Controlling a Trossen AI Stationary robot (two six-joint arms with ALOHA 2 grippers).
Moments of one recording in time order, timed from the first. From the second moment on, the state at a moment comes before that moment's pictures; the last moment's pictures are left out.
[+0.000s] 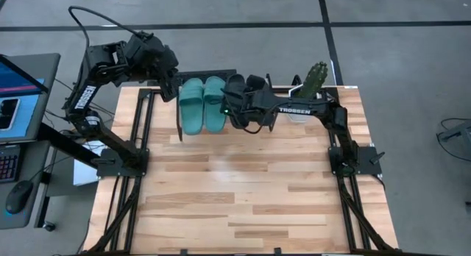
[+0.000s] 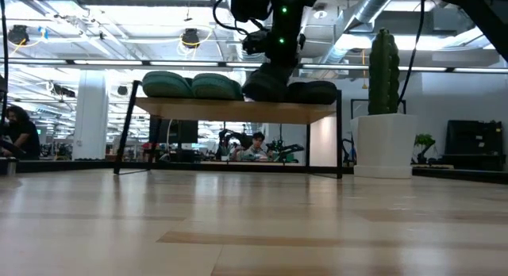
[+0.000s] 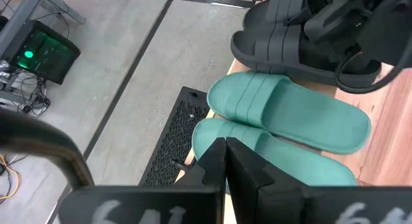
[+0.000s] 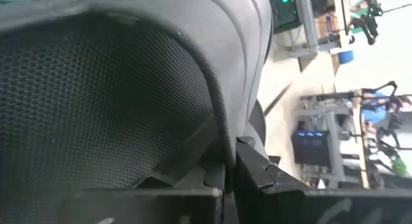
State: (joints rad) left arm 0.42 1.52 2.29 -1.57 -0.32 0.18; right arm -0.20 2.08 1.93 -1.10 0.89 -0.08
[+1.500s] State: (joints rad) left arm 0.42 1.52 2.29 -1.57 -0.32 0.15; right arm -0.16 2.08 2.15 -1.23 0.94 -0.08
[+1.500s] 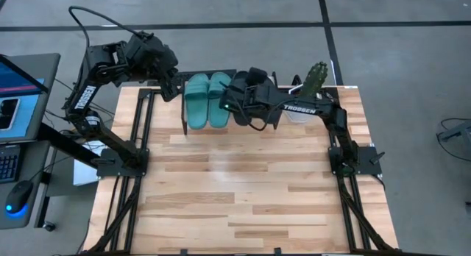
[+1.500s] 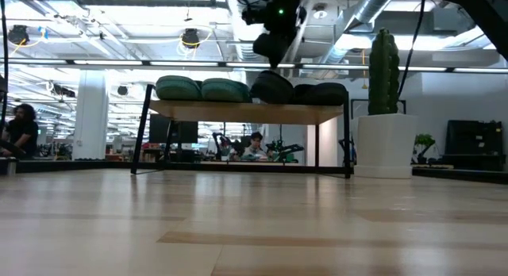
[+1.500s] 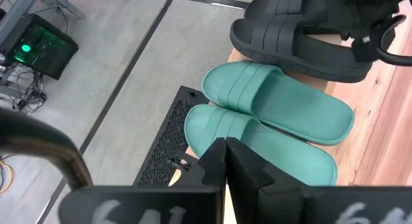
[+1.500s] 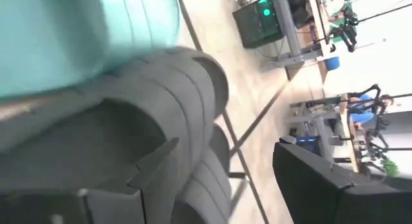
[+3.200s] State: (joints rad) left arm 0.28 1.52 2.29 -1.57 -0.35 0.09; right arm -0.32 2.26 2.14 -1.05 0.86 -0.48
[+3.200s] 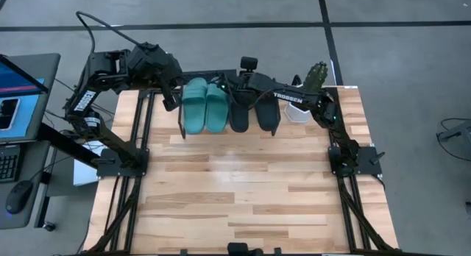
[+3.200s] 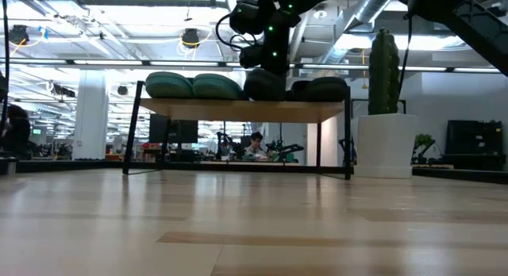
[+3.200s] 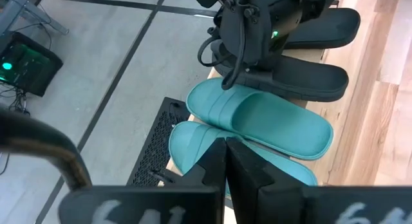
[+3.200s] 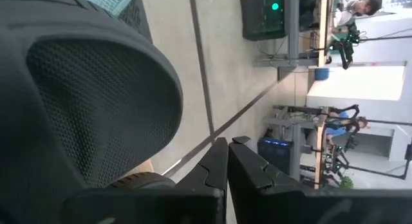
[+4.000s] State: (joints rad) left arm 0.28 1.52 2.29 -1.57 -0.35 0.09; right arm -0.32 2.26 2.15 -1.11 0.78 -0.45
